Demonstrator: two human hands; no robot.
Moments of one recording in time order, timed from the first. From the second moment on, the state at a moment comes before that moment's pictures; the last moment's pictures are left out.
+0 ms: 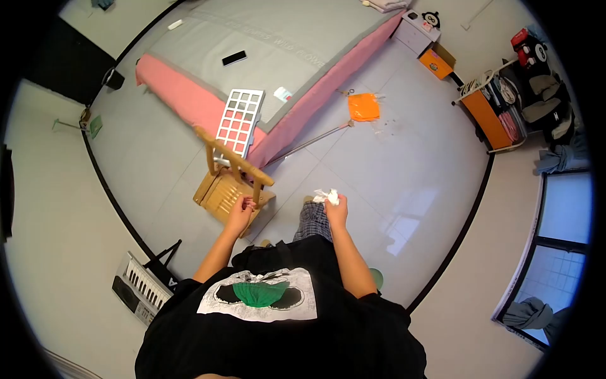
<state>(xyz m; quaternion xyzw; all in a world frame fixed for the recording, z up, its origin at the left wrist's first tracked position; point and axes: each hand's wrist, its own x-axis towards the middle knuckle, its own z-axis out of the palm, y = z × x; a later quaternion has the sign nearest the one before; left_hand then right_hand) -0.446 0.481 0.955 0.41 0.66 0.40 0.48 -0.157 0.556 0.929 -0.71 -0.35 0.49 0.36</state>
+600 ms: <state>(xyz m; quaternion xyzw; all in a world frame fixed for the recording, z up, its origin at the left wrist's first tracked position) -0.432 0.654 0.932 0.37 0.92 0.06 0.16 -0.111 0.762 0.814 -0.74 -0.35 0.54 0.20</state>
